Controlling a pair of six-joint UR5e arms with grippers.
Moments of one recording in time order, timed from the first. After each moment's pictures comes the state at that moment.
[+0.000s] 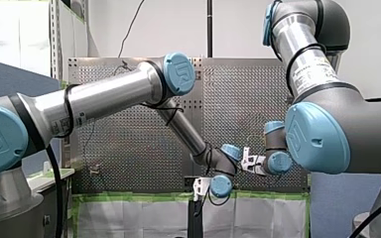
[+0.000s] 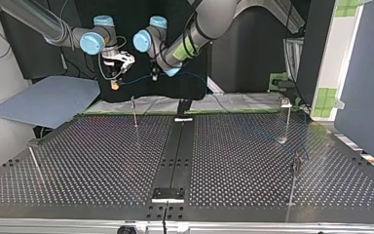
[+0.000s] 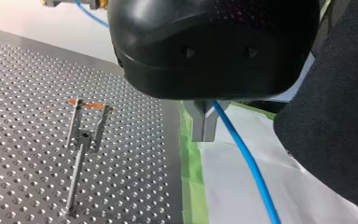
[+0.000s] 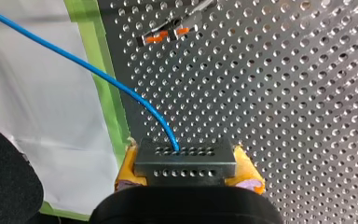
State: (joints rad) left arm -0.89 -2.77 -1.17 -2.76 -2.17 -1.80; right arm 1.83 -0.82 1.96 -0.82 1.50 1.69
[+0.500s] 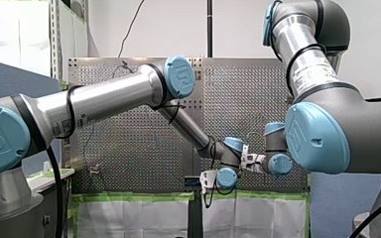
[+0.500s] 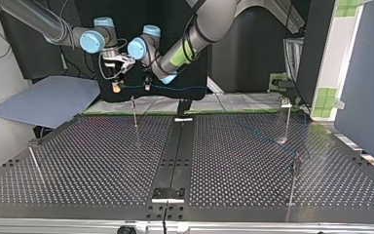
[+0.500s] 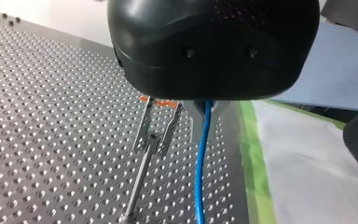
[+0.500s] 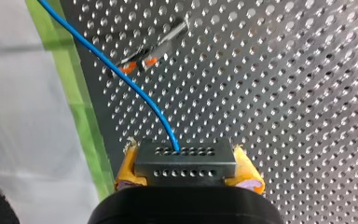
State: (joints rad) left arm -0.87 -2.78 -1.04 -2.75 -2.17 -1.86; right arm 1.83 -0.82 1.96 -0.92 1.42 1.73
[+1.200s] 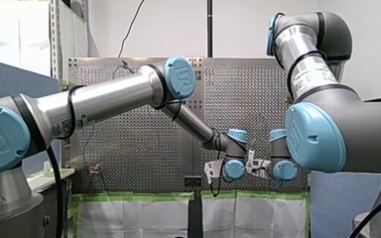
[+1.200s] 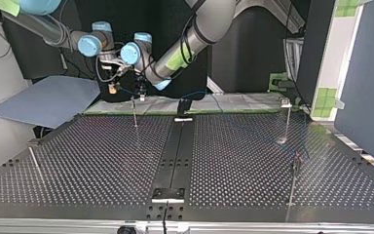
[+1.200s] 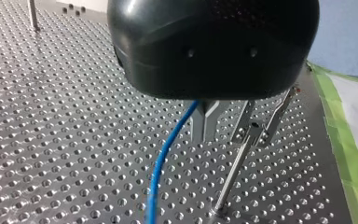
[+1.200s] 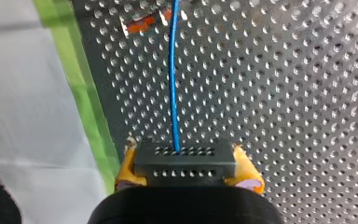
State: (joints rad) left arm -0.88 -2.79 -0.93 -2.71 -2.27 -1.85; right arm 1.77 -0.74 1.91 -0.94 1.41 1.73
